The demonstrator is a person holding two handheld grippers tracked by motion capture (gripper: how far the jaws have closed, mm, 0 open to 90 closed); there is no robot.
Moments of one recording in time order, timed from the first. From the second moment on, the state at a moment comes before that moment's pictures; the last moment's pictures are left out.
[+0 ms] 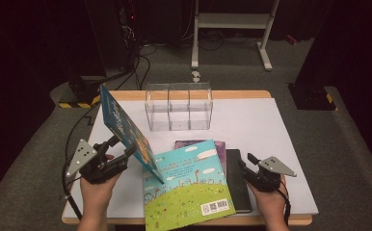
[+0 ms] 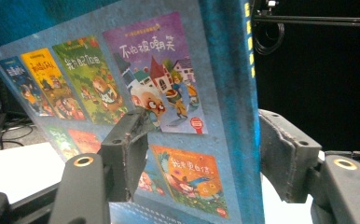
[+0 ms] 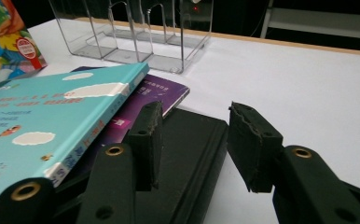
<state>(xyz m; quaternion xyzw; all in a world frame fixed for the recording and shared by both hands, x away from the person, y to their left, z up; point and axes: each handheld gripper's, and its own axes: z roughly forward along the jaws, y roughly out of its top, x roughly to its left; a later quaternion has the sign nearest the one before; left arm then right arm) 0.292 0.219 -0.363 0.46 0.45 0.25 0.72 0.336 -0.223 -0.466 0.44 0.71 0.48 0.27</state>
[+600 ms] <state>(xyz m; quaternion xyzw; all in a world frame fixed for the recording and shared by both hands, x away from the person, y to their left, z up) 0.289 0.233 -0.361 0.45 0.46 0.26 0.72 0.341 -0.225 -0.470 0.45 0.70 0.48 0.26</state>
